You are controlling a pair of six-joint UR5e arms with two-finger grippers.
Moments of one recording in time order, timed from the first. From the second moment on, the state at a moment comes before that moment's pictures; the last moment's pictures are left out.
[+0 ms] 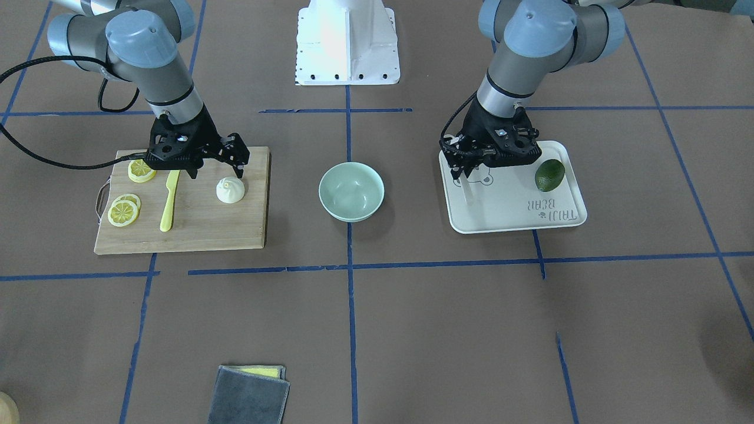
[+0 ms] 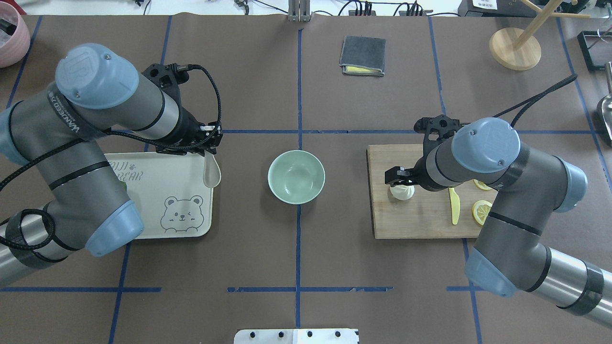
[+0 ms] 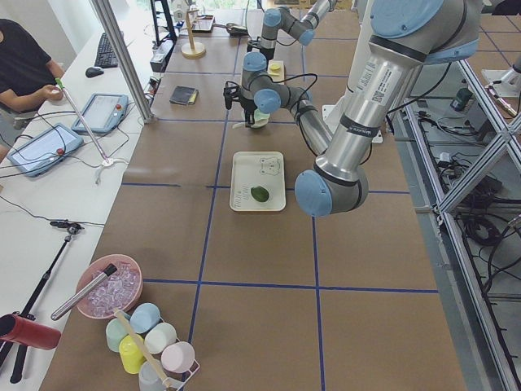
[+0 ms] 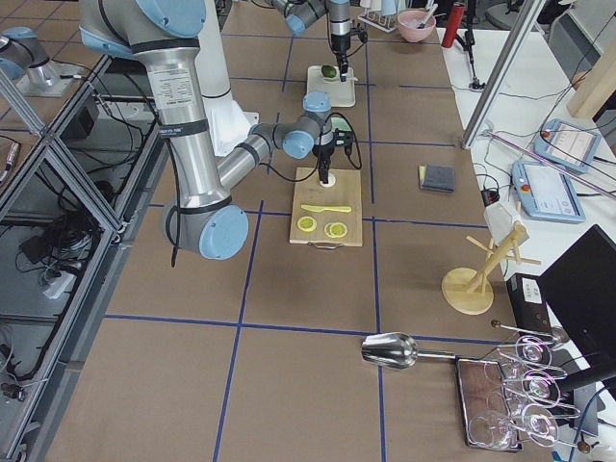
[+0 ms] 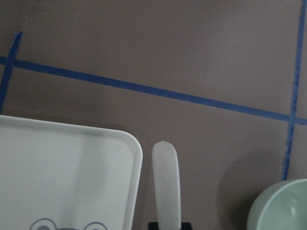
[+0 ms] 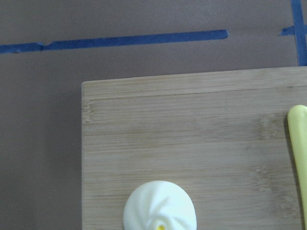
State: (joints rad) left arm -0.70 -2.08 -1.87 -1.68 -1.99 -1.36; right arm 0.58 -1.29 1.87 -1.37 1.84 1.22
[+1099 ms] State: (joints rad) left arm -0.69 -2.15 -1.86 -1.69 -1.99 -1.47; right arm 0.58 -1.23 1.77 -1.36 1.84 1.21
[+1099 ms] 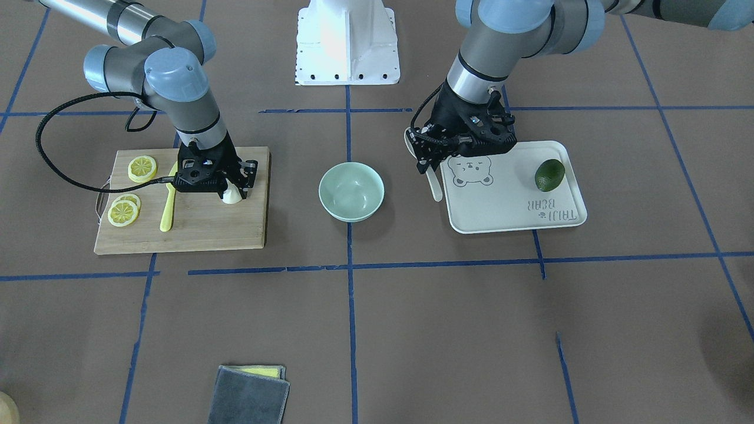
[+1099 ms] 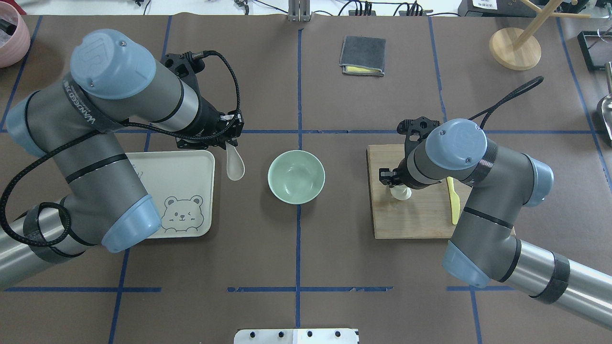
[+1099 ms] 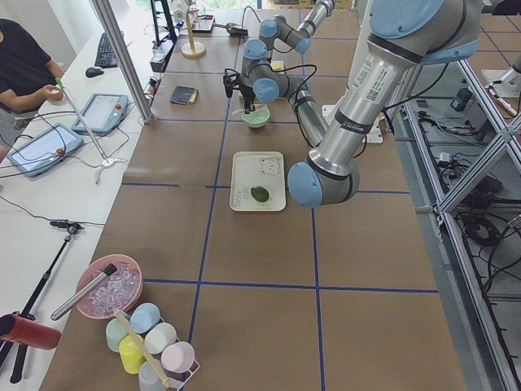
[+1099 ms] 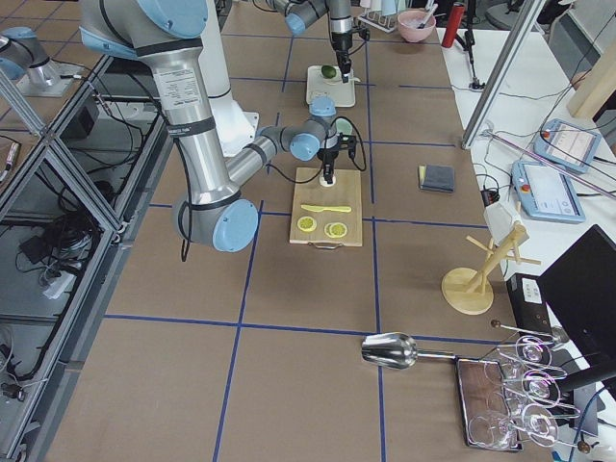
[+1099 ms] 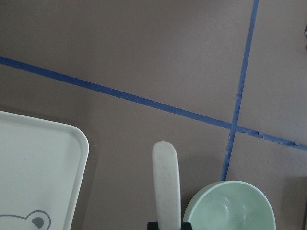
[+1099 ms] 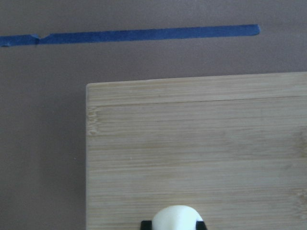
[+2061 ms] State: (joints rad) left arm -0.60 -2.24 -1.65 -1.94 -1.95 -1.69; right arm 0.65 -1.23 1.85 -1.37 1.89 1.20
